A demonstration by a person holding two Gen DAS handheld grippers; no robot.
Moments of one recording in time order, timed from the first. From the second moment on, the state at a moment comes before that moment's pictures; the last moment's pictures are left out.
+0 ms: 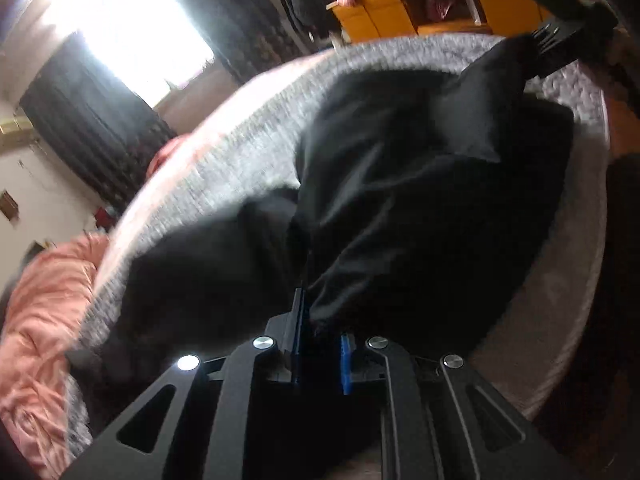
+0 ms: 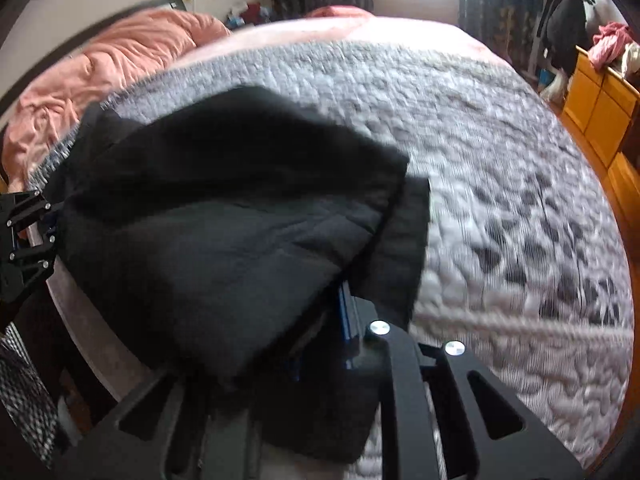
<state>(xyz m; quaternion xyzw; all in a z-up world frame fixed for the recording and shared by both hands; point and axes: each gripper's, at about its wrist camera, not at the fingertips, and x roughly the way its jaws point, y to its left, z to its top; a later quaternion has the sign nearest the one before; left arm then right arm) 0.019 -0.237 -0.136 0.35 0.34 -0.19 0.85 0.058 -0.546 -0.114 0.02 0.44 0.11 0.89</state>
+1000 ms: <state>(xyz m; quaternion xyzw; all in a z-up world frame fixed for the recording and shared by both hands) 0.038 -0.210 -0.129 0.19 0.38 -0.19 0.88 0.071 -0.578 -0.097 0.25 0.44 0.07 0.86</state>
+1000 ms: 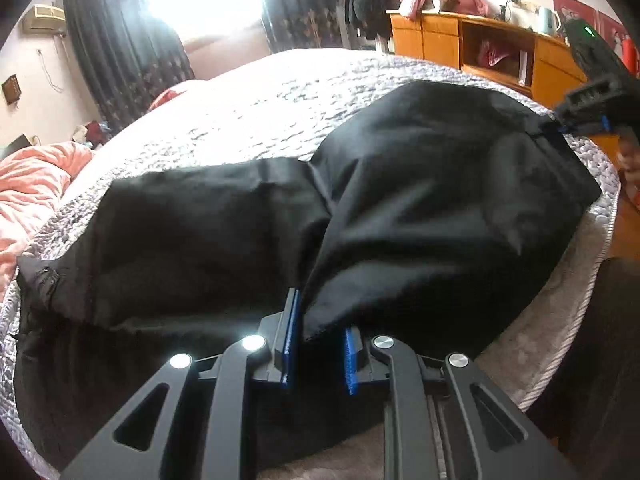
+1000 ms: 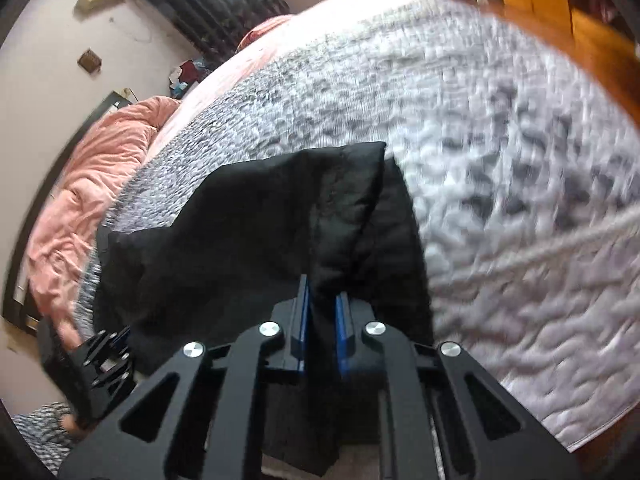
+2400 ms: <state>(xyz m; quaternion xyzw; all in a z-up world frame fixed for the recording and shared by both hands) 0.086 -0.061 -0.114 -0.06 0.49 -0.14 0.86 0.094 -0.411 -0.123 0.14 0.59 0.01 0.79</state>
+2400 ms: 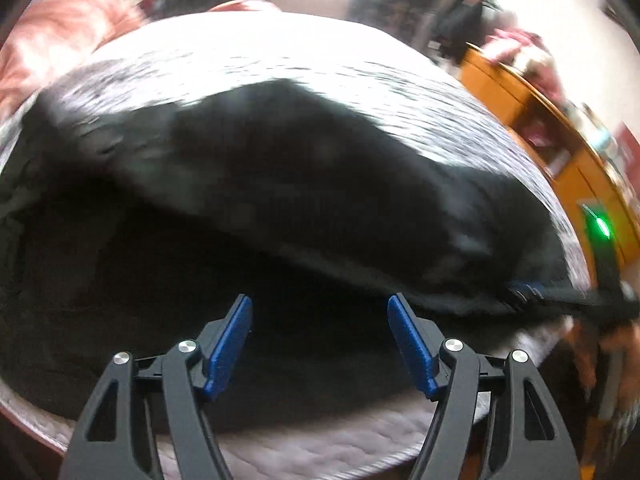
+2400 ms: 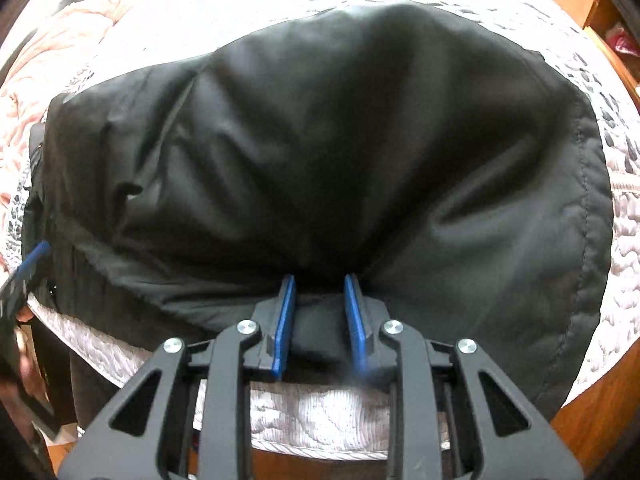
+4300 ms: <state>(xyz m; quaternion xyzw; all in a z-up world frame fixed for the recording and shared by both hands) 0.070 0.040 -0.128 -0.24 0.50 0.00 0.83 0.092 -0.393 -0.120 0.10 0.60 -0.04 0.79</state>
